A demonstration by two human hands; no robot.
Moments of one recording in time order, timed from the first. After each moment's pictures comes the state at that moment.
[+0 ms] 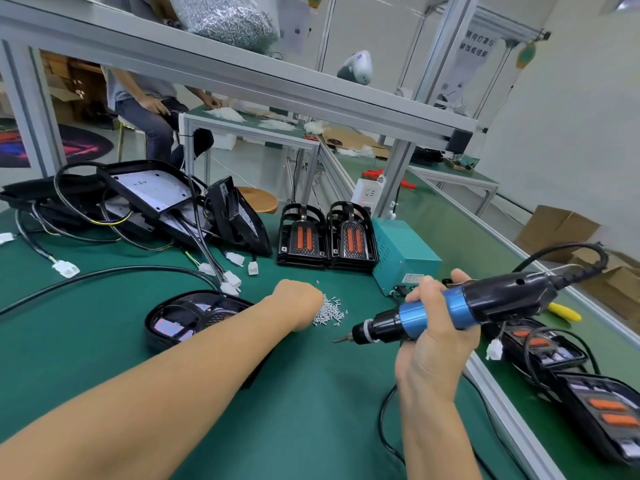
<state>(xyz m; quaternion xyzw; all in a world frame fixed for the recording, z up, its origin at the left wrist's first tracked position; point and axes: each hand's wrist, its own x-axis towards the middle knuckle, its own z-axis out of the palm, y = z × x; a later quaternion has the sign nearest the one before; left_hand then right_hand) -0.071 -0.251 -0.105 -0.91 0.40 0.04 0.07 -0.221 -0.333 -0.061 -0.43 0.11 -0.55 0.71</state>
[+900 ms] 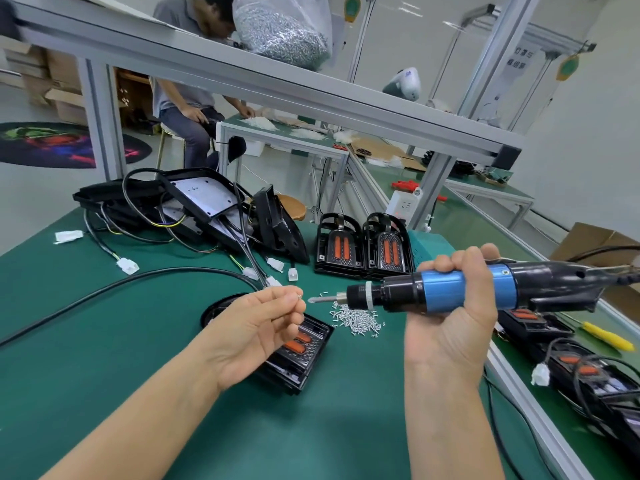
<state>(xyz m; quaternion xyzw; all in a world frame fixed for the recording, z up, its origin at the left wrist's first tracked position) -0.126 -0.109 -0.080 -0.40 0.06 0.32 -0.86 -0.201 -0.271 -0.009 -0.28 -0.02 -0.44 0.85</state>
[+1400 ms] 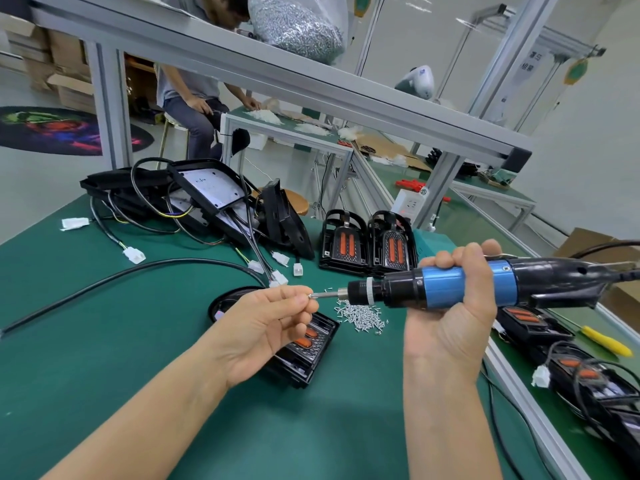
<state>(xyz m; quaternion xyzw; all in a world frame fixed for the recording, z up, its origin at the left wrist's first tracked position) -0.132 -0.105 -0.081 -0.41 0.08 0.32 -0.85 -0.195 -0.261 -0.010 -0.29 -0.02 -0.44 0.85</state>
